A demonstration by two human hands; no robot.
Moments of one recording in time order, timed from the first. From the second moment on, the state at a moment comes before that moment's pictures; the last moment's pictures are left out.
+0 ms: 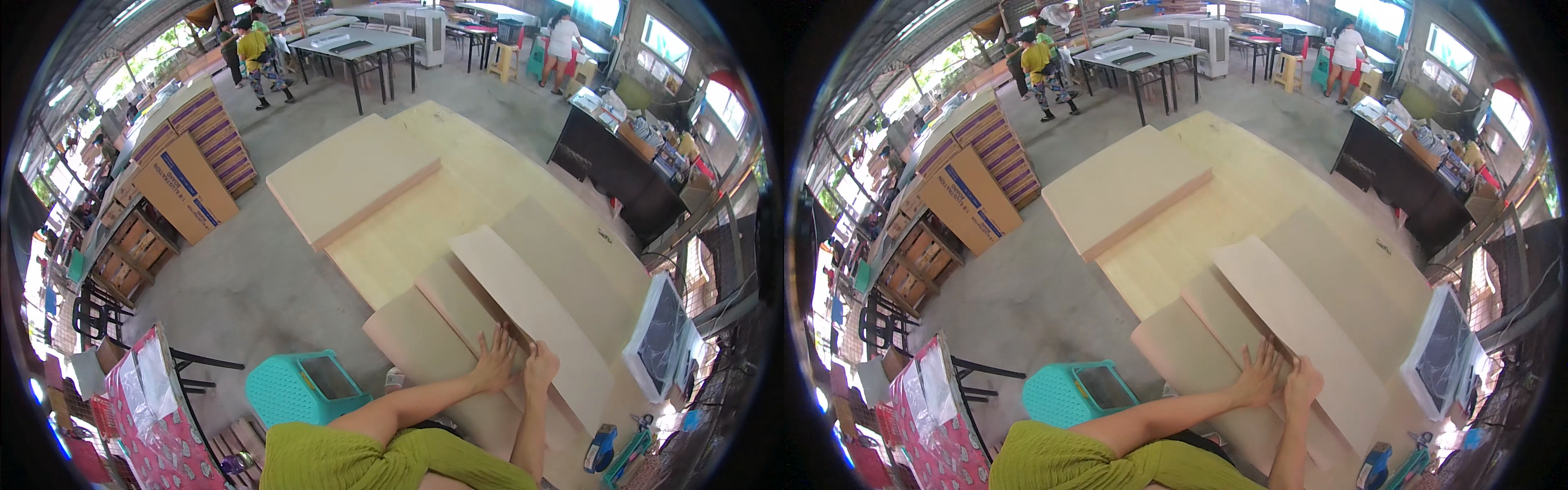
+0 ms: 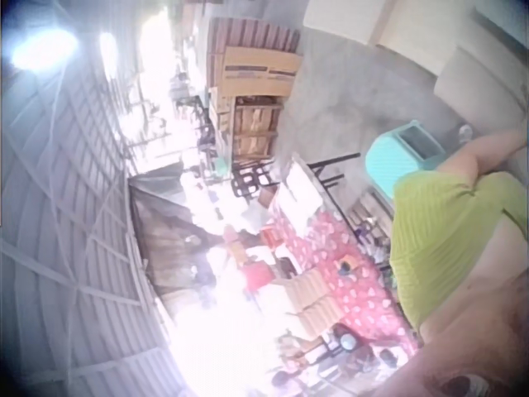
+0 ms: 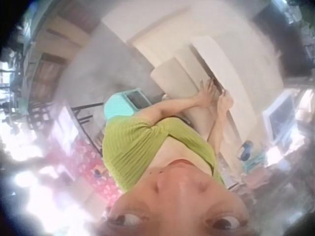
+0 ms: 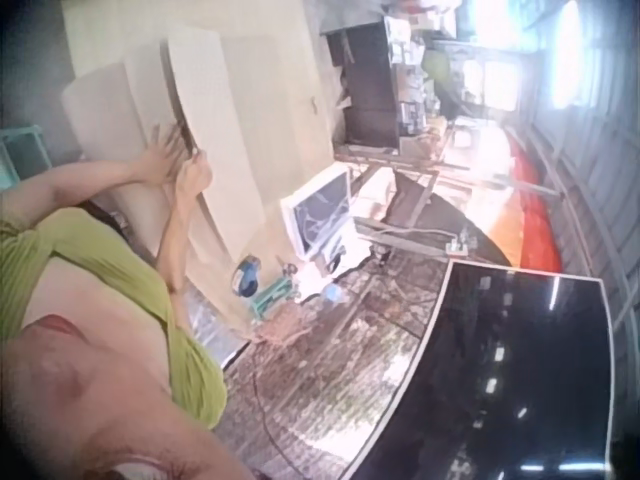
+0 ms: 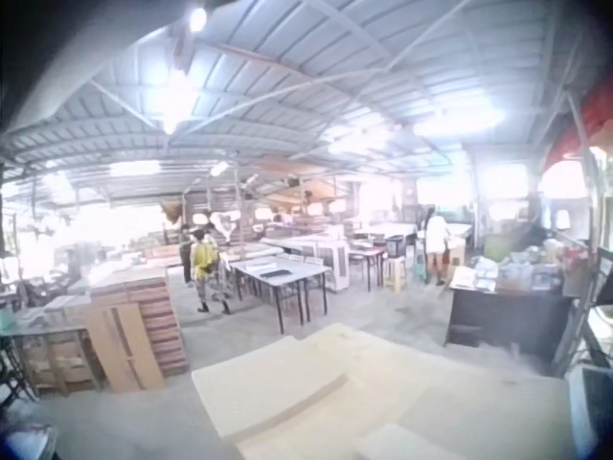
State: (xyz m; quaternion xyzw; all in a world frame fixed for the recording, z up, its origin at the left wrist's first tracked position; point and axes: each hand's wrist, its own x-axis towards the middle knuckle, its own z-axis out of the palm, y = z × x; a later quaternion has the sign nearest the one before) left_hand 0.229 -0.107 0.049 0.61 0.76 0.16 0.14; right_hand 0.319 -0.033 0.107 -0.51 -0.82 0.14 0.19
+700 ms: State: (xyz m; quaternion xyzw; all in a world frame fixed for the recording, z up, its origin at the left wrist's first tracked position) left_hand 0.032 -0.112 0.054 0.44 0.88 0.13 0.11; right_hand 0.331 -0.056 0.068 -0.39 -0.91 0.13 -0.04
